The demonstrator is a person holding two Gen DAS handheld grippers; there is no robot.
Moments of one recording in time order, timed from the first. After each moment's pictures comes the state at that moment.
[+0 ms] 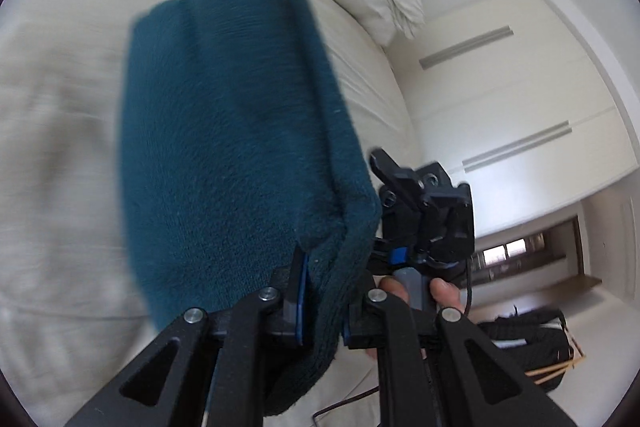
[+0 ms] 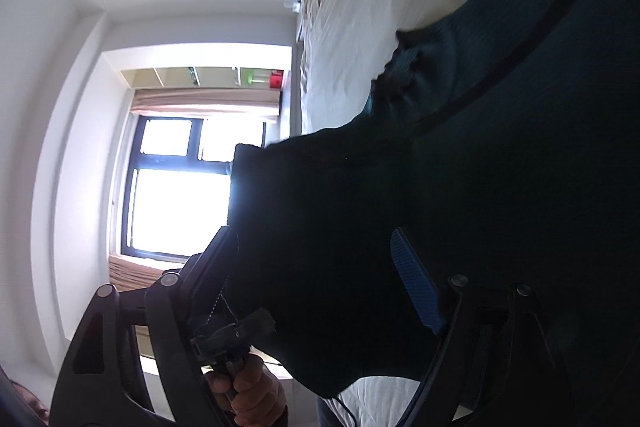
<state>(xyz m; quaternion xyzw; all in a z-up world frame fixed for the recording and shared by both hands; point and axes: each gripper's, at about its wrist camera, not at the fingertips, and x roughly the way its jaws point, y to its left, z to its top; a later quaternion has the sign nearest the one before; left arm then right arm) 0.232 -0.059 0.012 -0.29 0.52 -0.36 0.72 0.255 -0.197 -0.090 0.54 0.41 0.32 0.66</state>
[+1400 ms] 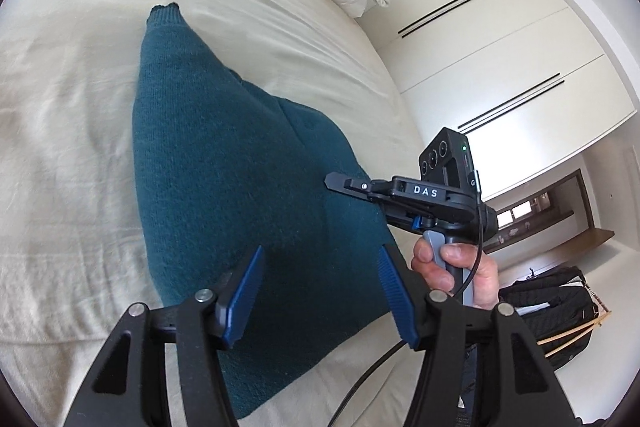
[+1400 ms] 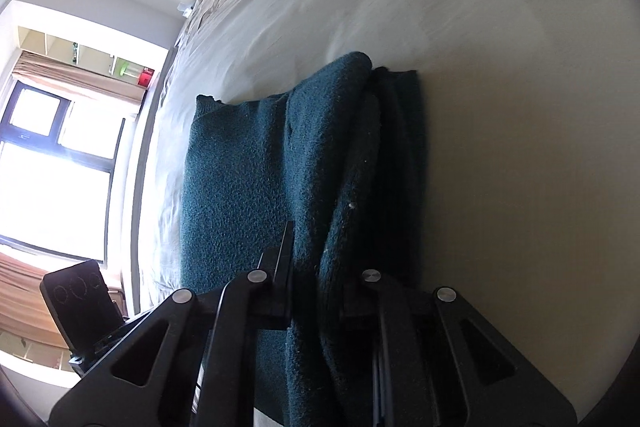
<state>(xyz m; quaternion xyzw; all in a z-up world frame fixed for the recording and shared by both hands) 0.223 -0.087 -0.008 -0.23 0.51 -0.40 0.73 0.219 -0.351 -0.081 0.34 0.51 0.13 0.78</state>
